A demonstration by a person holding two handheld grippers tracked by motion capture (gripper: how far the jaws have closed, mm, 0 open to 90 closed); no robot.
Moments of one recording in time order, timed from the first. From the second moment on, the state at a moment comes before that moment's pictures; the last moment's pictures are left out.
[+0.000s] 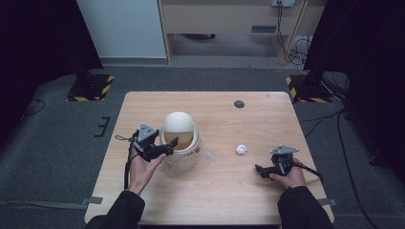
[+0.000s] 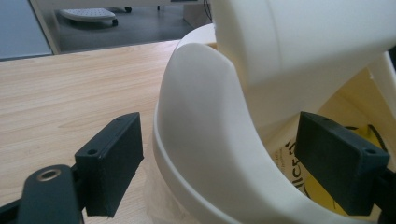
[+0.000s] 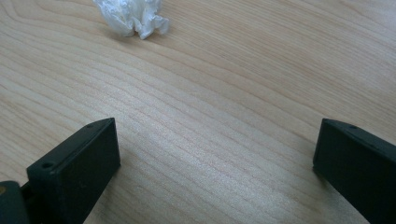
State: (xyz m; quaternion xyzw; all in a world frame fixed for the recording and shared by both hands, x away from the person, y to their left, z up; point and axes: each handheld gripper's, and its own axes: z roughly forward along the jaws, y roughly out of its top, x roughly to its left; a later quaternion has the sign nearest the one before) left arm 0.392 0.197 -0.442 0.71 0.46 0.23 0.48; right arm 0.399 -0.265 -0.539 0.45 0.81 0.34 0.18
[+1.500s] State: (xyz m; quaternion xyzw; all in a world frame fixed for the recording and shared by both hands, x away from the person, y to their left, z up) left arm 0.316 0.213 -0.438 0.74 0.38 0.22 0.51; right arm 0.398 -0.264 -0.539 0.45 0.81 0.34 0.18
